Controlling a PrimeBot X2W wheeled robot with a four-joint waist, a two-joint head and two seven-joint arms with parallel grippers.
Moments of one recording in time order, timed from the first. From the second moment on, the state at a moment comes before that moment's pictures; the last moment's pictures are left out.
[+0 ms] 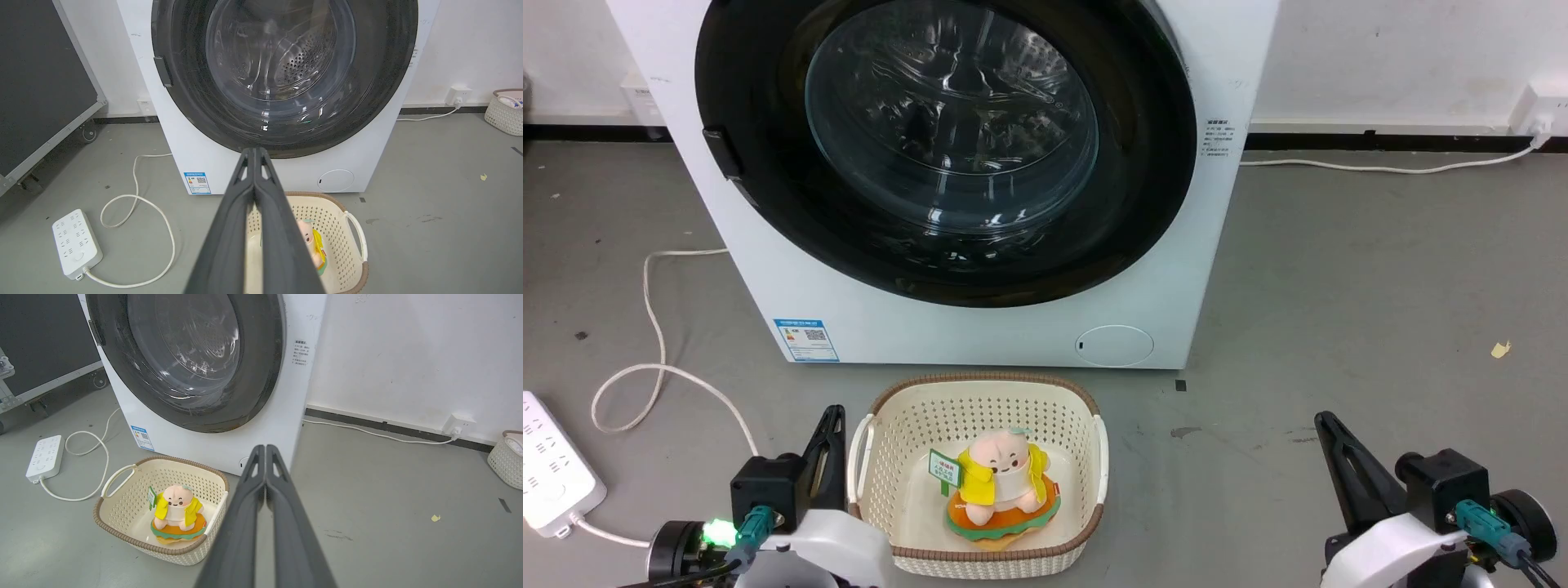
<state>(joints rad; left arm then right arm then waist) 0.00 0.05 0.00 0.00 -0.01 0.00 0.00 0.01 -0.06 0.00 0.00 0.01 0.13 0.00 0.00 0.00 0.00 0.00</state>
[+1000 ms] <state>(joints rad) 0.00 0.05 -0.01 0.00 -0.01 0.00 -0.02 0.01 -0.06 0.00 0.00 0.01 0.13 -0.02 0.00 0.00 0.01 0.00</state>
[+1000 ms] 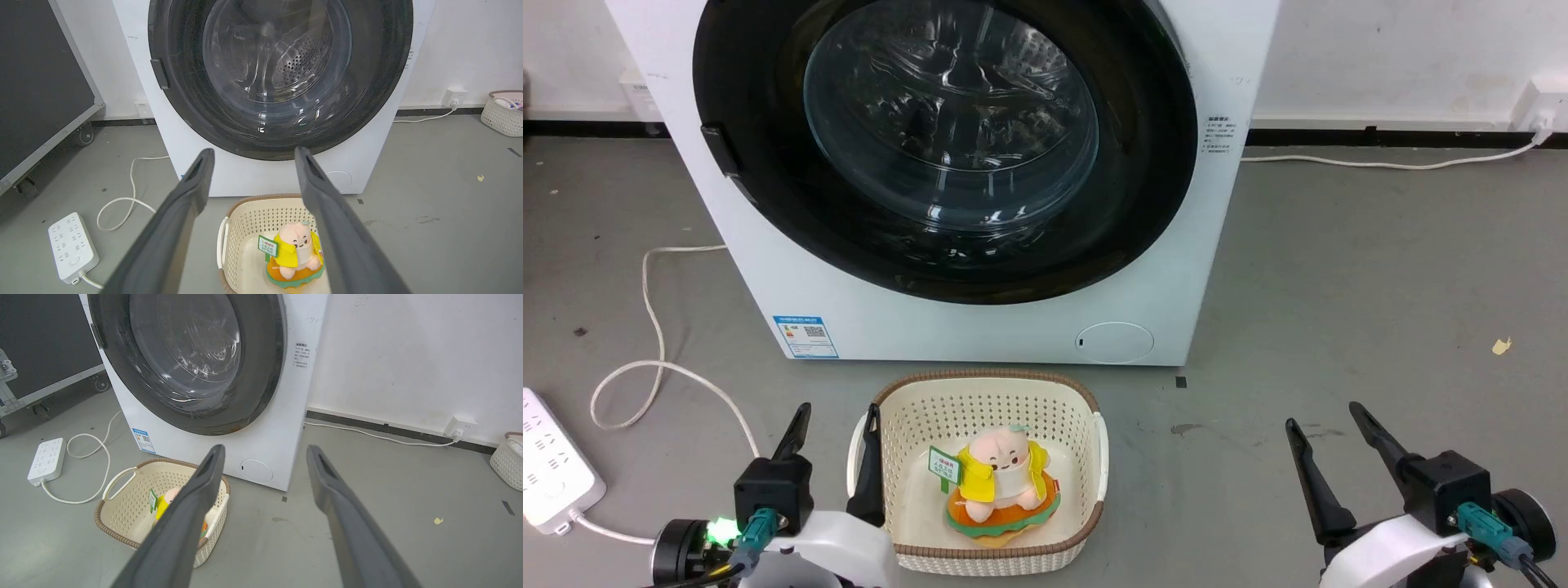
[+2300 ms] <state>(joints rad) -0.08 0.05 -0.08 -0.03 -0.01 0.03 -0.10 -0.27 -0.11 -0.07 -0.04 0.22 0.13 0.04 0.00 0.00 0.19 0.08</state>
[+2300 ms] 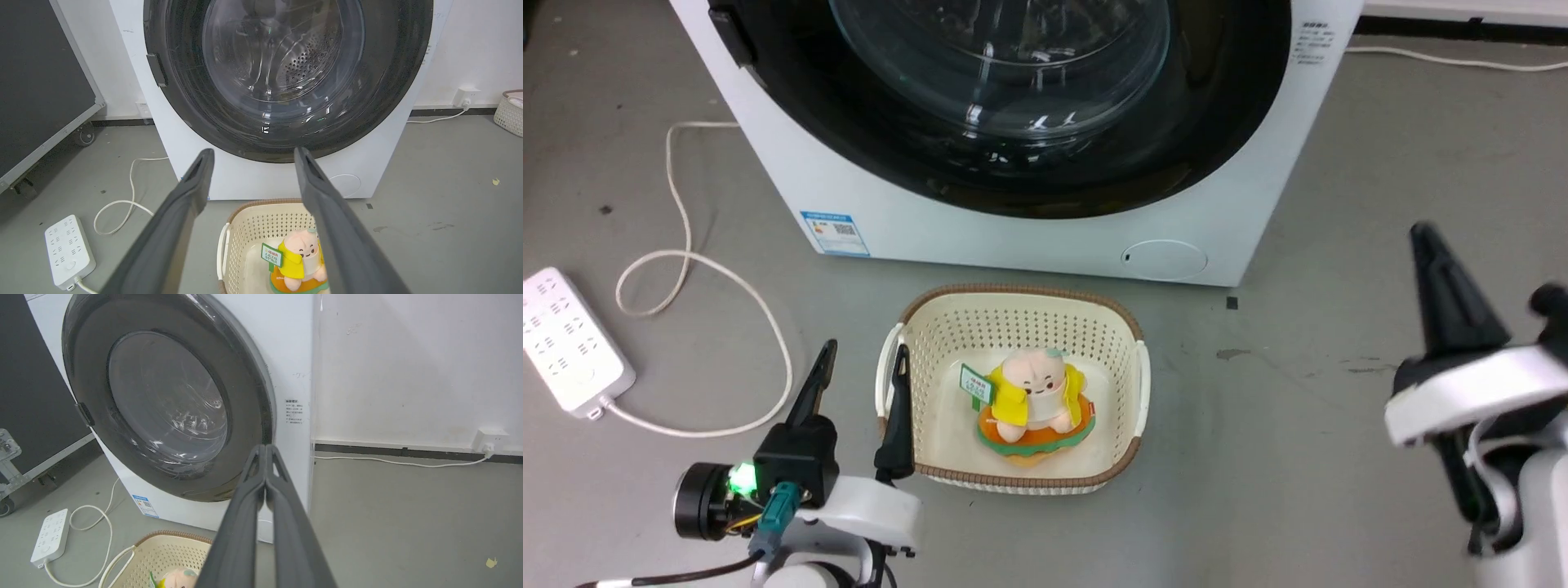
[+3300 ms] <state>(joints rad) -0.15 0.05 -0.14 -0.05 -0.01 0.05 -0.16 -0.91 -0.06 -0.41 0.44 0.48 0.13 0.34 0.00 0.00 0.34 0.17</state>
